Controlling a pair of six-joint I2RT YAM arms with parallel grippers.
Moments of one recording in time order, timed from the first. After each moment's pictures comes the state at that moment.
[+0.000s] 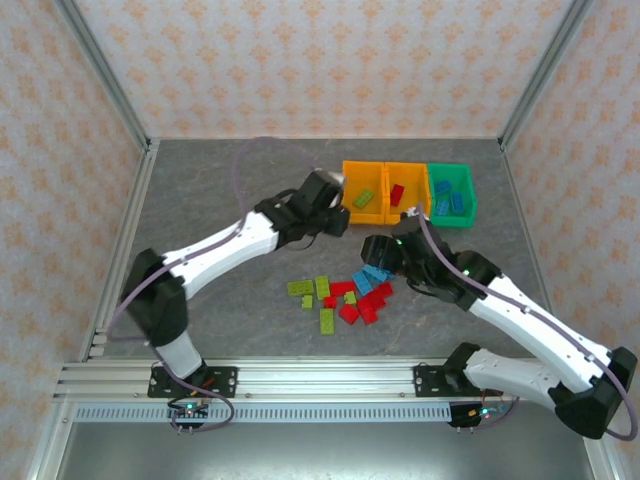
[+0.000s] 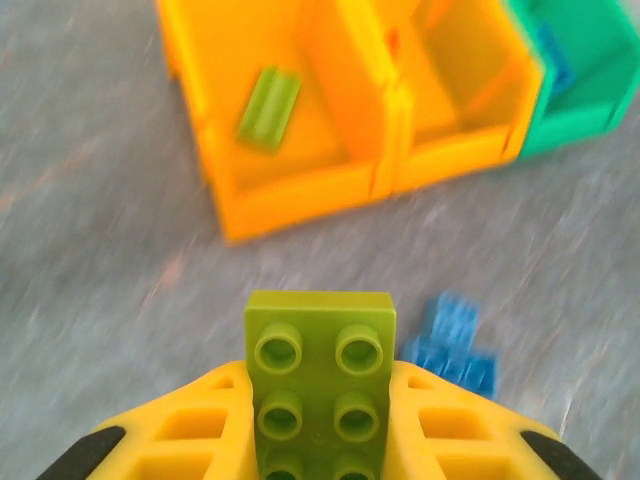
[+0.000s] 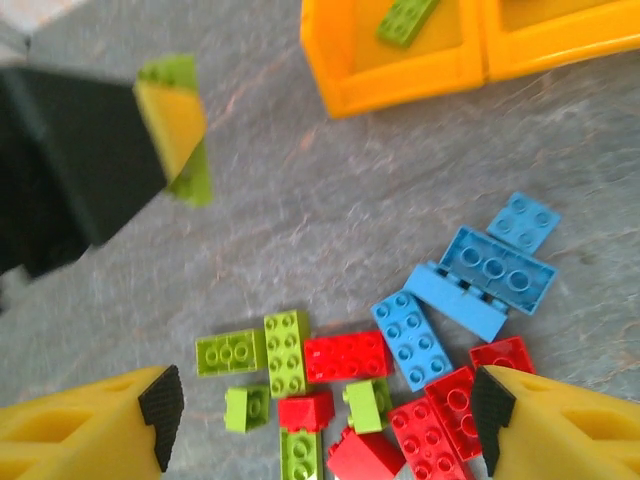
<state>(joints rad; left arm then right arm) -0.73 1.75 1.49 -0.51 -0.10 -0.46 0.77 0.96 0.96 -0.77 0.20 0.87</state>
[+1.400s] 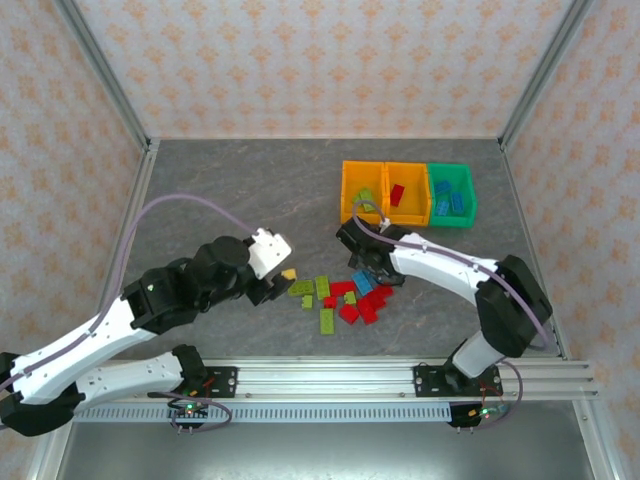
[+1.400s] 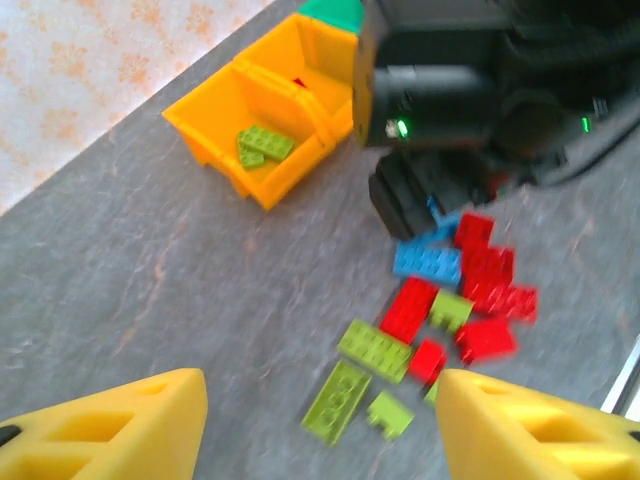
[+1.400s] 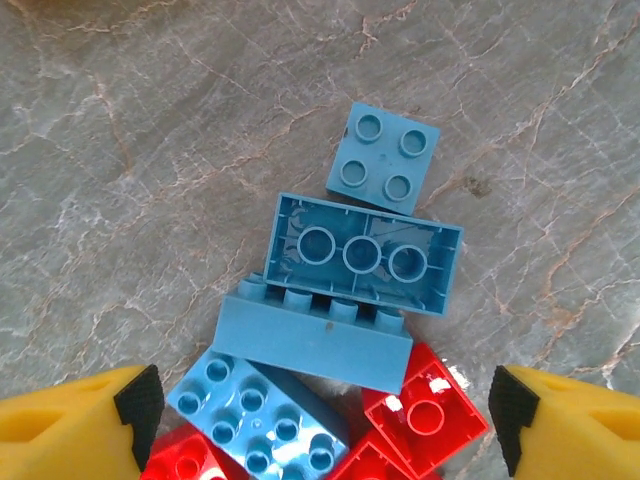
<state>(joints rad) -0.95 0.86 1.03 -0.80 -0.23 0.11 0.77 1.58 1.07 -0.86 0.34 1.14</state>
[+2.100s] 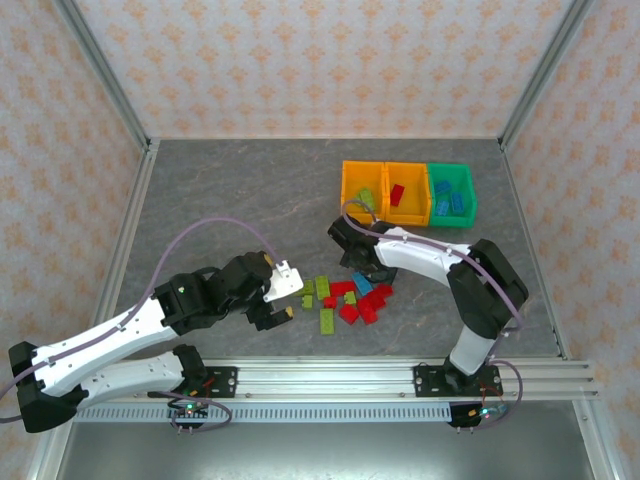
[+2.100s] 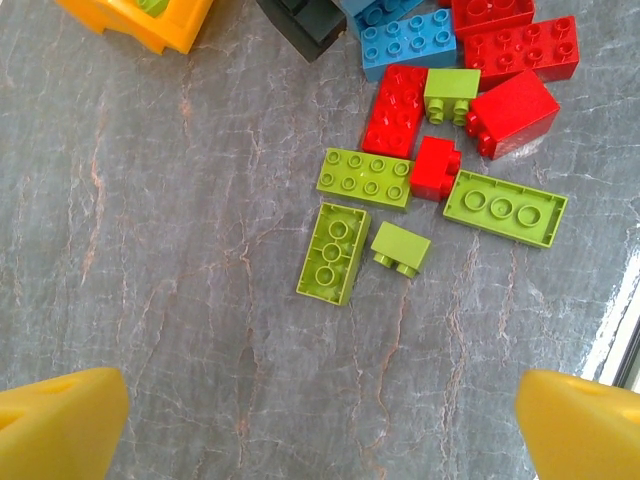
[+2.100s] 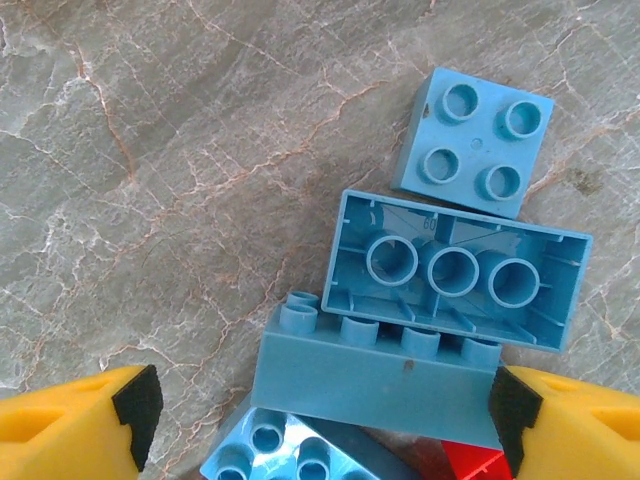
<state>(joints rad) -0.95 0.91 0.88 -0.85 -0.19 0.29 0.75 1.72 1.11 -0.80 0.29 1.17</state>
